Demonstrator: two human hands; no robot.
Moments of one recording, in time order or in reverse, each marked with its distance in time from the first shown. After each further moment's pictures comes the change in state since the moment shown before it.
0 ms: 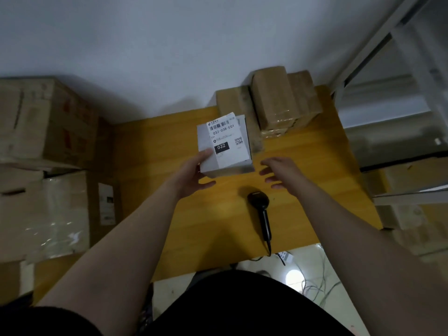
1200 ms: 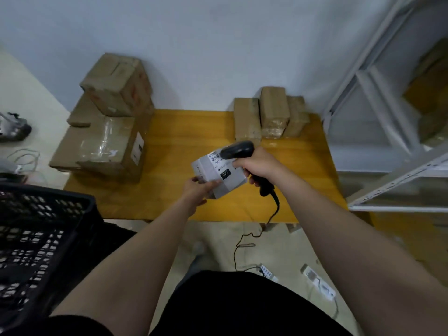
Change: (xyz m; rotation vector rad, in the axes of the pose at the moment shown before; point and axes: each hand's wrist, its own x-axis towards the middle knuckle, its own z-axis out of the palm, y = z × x) left_hand -0.183 -0.215 0.070 0.060 0.457 0.248; right_hand -0.226 0.068 0.014 -0.423 -0.181 -0.435
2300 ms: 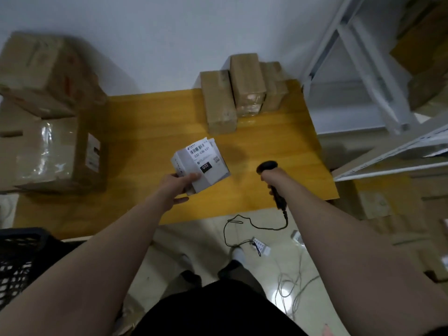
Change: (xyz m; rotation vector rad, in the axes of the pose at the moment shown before) left_hand 0.080 0.015 0.007 0.191 -0.120 -0.146; right_hand 0.070 0.137 -0.035 0.100 0.165 0.658
